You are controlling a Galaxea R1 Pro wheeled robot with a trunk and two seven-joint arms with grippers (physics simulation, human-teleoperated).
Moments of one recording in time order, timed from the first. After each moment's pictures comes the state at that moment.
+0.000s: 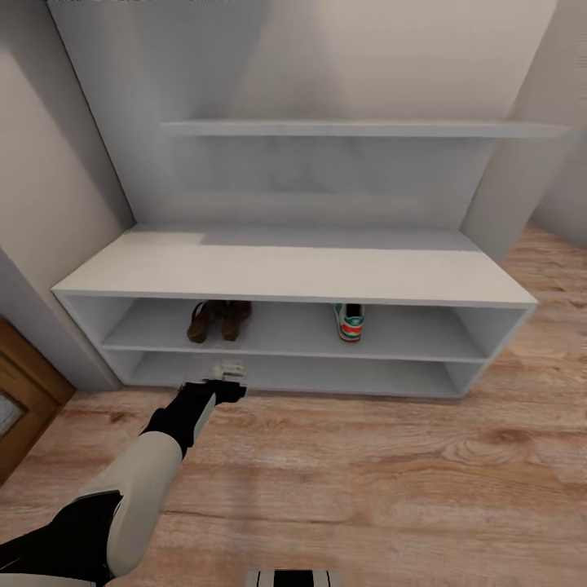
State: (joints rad) left arm -0.93 -0.11 0.19 -0.45 -0.31 0.38 -0.09; right arm -0.38 -0.60 -0.15 -0.03 -0.89 -0.37 0.01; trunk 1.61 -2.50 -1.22
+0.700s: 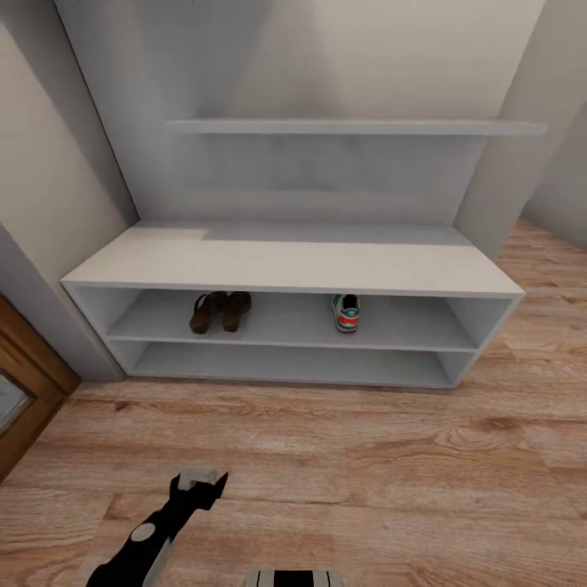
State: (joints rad) left arm -0.47 -0.01 0.28 -0.45 -0.24 -0.26 -0.30; right arm -0.38 -0.57 -0.15 -0.03 -0.88 -0.37 0.02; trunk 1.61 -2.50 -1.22
